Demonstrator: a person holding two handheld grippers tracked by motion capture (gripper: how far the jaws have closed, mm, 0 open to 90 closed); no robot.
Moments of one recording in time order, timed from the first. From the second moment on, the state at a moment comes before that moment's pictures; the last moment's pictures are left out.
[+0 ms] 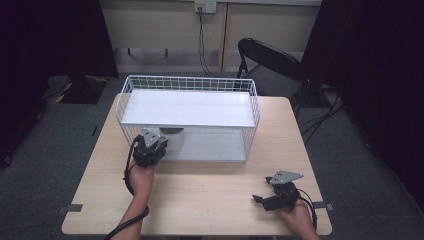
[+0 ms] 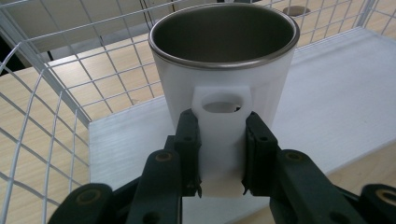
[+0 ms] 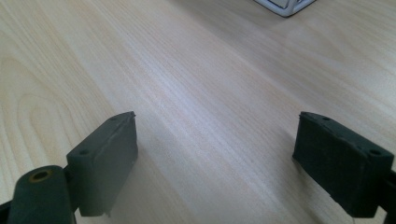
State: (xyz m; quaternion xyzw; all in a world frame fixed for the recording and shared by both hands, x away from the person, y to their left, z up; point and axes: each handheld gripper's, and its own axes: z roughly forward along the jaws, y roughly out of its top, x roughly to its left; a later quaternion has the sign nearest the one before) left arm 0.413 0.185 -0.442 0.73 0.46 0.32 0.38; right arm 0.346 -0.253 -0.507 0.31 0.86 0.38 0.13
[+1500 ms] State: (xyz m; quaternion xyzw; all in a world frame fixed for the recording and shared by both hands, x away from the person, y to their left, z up) left arm 0.416 0.196 -0.452 0.70 0.52 0.27 0.40; right arm 0.346 -0.253 -0.507 0.31 0.86 0.38 0.13
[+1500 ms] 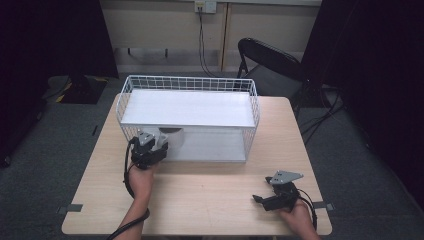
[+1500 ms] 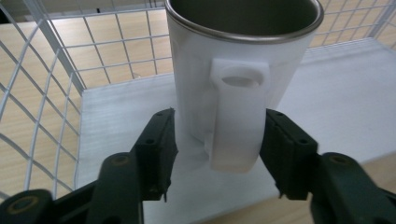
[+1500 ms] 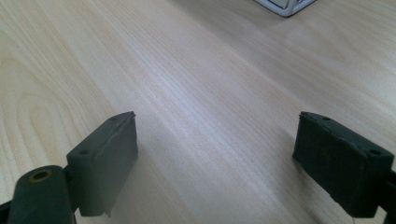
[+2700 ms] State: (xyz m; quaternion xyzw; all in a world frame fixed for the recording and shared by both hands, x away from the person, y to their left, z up) left arm 0.367 0.229 -0.450 0.77 0.44 0.20 0.42; right arm 0.346 -0.253 -0.507 0.31 0.86 0.38 0.13
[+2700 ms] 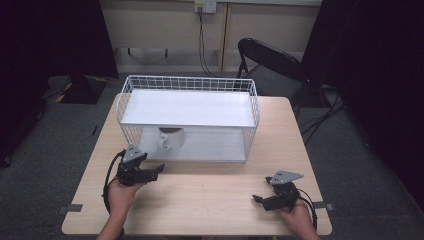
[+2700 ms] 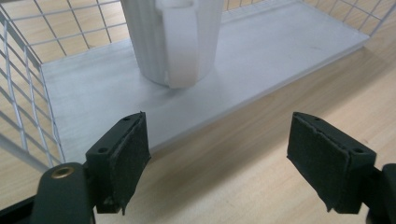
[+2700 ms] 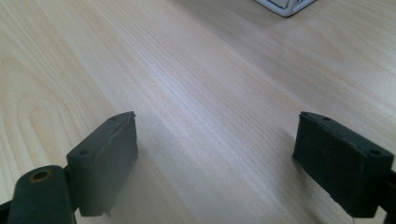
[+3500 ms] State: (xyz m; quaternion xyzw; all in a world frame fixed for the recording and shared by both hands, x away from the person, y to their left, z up) left arm 0.346 0.247 -0.455 0.79 0.41 0.19 0.41; right arm 0.346 -0.253 -0.507 0.31 0.86 0.38 0.13
